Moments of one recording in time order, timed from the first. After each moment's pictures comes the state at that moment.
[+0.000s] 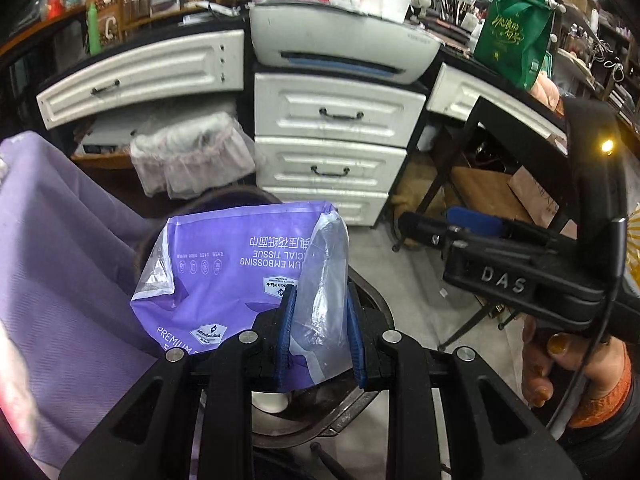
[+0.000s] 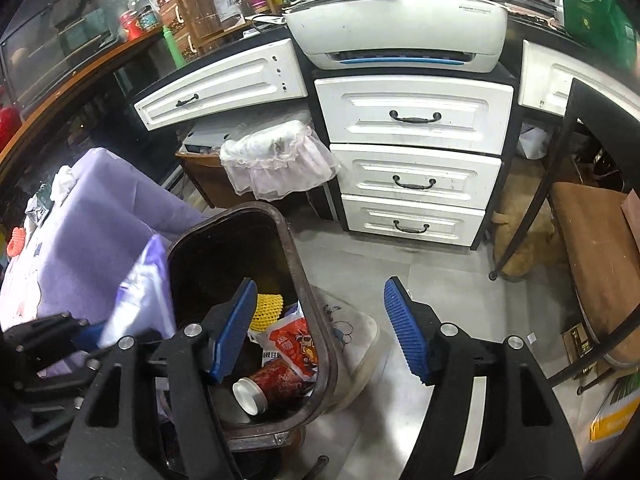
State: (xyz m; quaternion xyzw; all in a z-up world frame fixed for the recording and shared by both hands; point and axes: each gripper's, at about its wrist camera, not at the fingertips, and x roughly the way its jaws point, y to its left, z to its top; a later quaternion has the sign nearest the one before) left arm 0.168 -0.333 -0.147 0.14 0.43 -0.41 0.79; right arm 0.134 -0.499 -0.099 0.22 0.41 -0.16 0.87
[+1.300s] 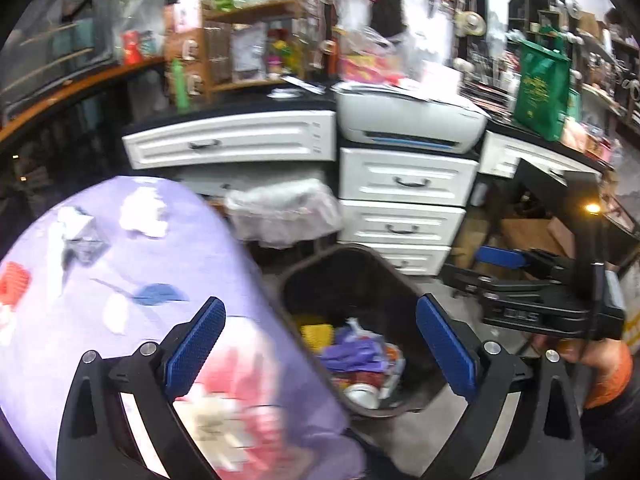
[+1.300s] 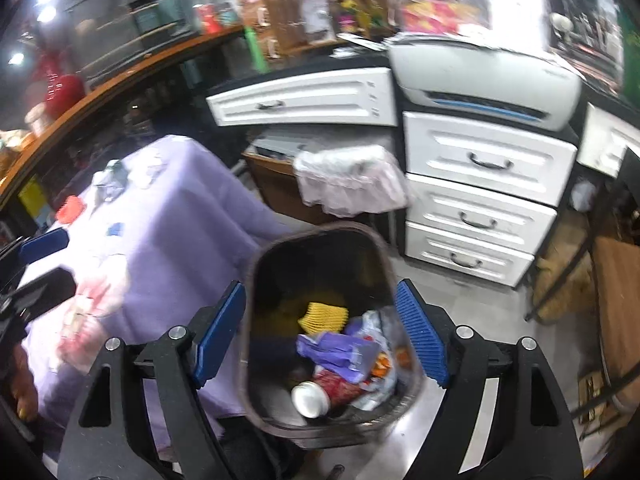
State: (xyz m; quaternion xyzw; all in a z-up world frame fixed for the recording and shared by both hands) left arm 0.172 -0.213 -0.052 0.13 0.32 -0.31 0.89; right arm 0.157 -0.422 -0.039 0.18 0.37 -0.05 0.91
